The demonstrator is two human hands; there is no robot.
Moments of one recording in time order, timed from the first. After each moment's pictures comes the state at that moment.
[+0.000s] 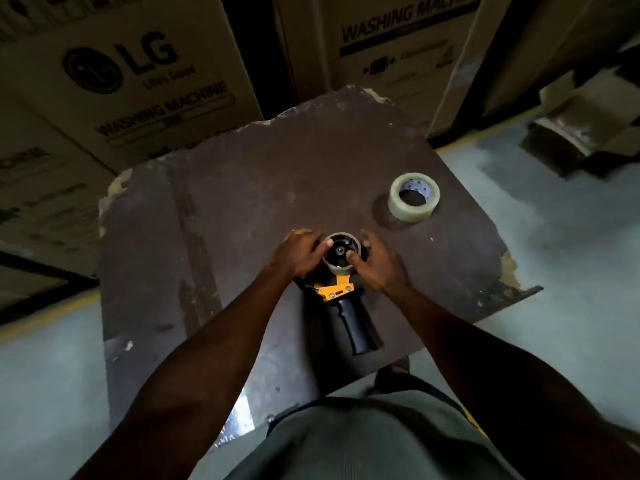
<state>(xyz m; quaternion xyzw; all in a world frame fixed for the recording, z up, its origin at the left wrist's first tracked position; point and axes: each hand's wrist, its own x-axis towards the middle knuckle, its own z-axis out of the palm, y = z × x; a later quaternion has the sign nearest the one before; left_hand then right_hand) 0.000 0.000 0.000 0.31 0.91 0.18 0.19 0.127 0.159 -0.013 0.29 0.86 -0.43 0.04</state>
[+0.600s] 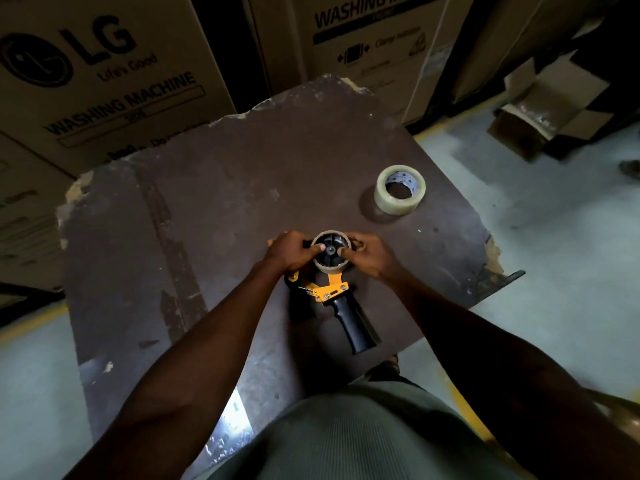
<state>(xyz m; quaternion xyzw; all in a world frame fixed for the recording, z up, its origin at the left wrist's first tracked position) -0.015 0.006 -0.008 0.29 0.88 0.22 0.32 0.115 0.173 -0.022 0.26 0.79 -0.55 0.06</state>
